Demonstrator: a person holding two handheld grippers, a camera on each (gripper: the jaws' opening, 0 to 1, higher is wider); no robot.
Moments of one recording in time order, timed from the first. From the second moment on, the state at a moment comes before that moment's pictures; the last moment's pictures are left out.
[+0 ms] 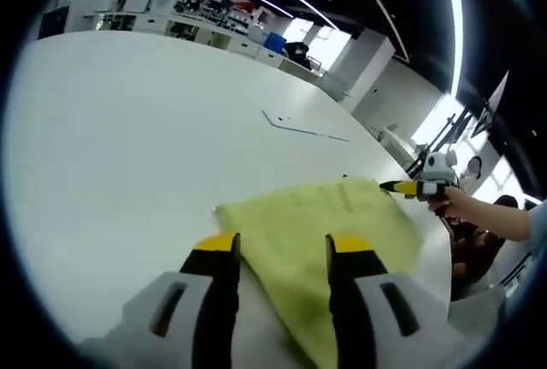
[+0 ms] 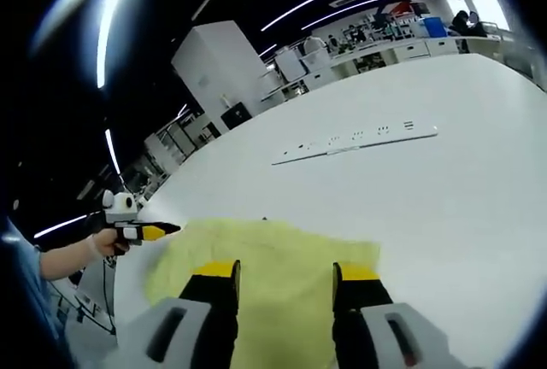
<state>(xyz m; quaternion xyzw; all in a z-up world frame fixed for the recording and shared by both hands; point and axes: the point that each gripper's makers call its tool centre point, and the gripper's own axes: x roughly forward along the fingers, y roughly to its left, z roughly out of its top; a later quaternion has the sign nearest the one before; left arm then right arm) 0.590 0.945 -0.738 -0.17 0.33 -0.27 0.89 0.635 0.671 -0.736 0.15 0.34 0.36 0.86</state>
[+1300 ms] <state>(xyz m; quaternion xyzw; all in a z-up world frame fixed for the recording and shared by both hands) 0.500 0.955 -0.729 -0.05 0.31 -0.37 0.87 0.525 0.638 -0.727 -0.01 0.32 0.43 0.85</state>
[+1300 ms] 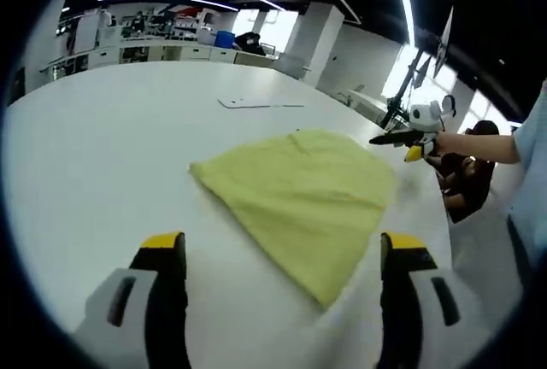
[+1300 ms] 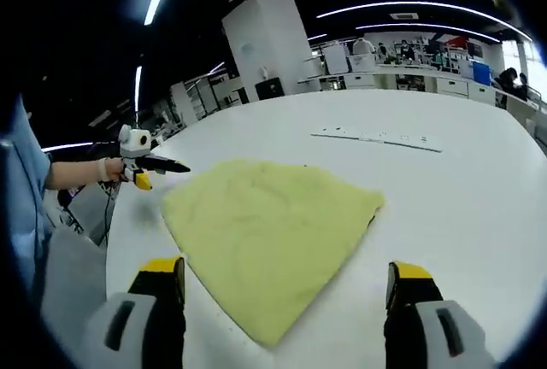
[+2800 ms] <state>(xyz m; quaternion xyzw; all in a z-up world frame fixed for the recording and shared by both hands) 0.454 0.951 -0.747 -0.01 0.33 -0.37 0.87 0.477 0.608 -0.755 -0.05 0.35 0.42 0.83</state>
